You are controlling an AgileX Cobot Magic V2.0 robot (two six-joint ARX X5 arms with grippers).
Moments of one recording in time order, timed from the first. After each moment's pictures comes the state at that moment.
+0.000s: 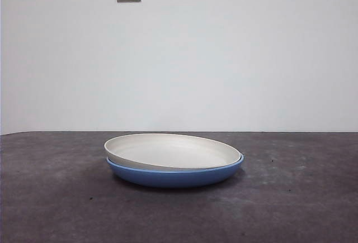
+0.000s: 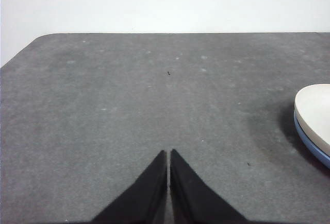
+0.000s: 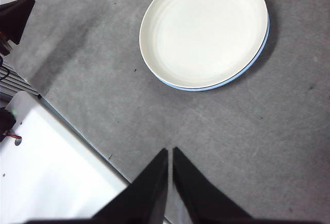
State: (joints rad) left arm 0.04 0.01 0.03 -0.17 0.15 0.01; right arm 0.41 0.81 0.99 -0.98 -0.45 0.13
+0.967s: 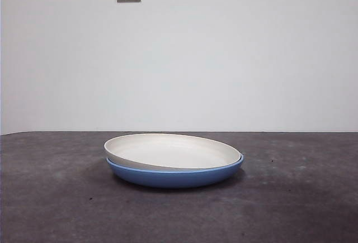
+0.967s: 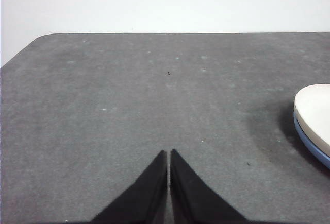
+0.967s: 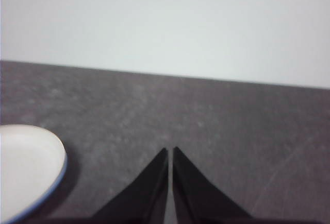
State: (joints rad) left arm 0.04 0.01 0.03 -0.17 0.15 0.01; right arm 0.01 0.11 0.16 -0.09 -0.21 0.02
